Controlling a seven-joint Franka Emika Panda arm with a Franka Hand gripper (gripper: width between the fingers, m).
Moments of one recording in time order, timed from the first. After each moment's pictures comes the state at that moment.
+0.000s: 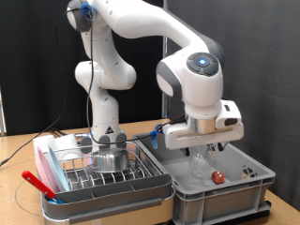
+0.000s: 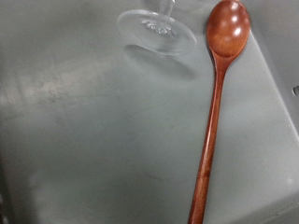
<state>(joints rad) -0.64 0.46 0.83 -1.86 0.03 1.92 -1.84</state>
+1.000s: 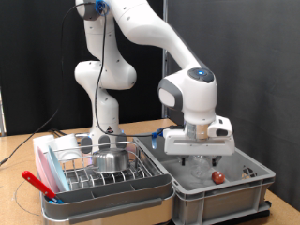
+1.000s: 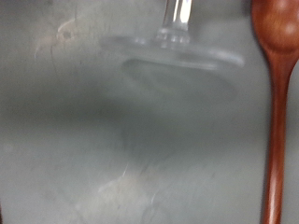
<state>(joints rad) -0.60 0.31 0.84 -2.26 -0.07 2.39 -1.55</state>
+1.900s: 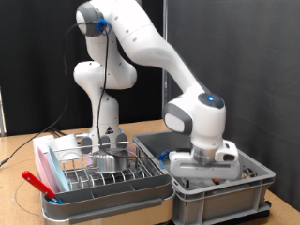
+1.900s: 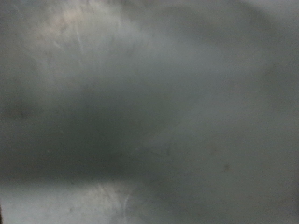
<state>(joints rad) -0.43 0.52 0.69 -2.16 -0.31 2.44 -1.44</state>
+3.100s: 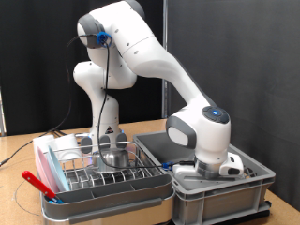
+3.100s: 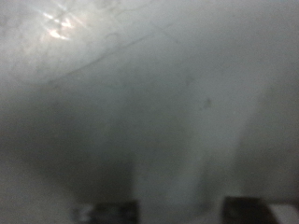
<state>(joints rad) -0.39 0.64 0.63 -2.04 -0.34 2.42 -1.44</state>
